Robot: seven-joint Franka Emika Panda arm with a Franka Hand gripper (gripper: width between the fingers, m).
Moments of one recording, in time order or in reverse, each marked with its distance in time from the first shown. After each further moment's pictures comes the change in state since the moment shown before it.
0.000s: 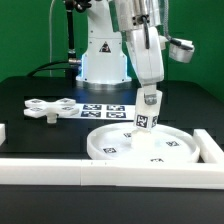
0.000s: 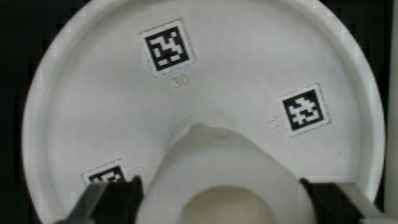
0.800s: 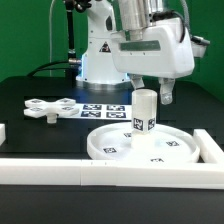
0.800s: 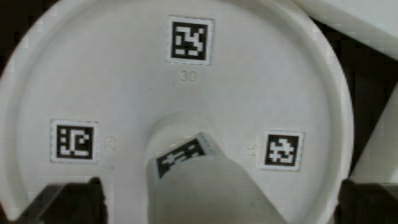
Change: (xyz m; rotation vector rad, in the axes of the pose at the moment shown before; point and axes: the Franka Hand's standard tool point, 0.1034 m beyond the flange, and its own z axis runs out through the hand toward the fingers) arm -0.002 -0.003 -0.001 -0.005 0.009 -0.562
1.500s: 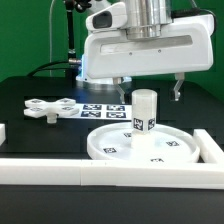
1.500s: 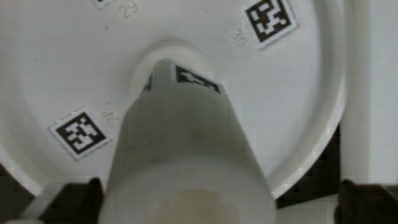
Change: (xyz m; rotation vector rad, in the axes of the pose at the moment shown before) arm 0.013 -0.009 -0.002 -0.048 0.029 -0.902
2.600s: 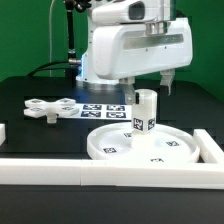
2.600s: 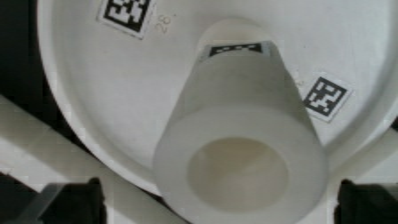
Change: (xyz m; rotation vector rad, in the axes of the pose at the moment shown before) arm 0.006 -0.004 -0.004 -0.071 -0.031 -1.047
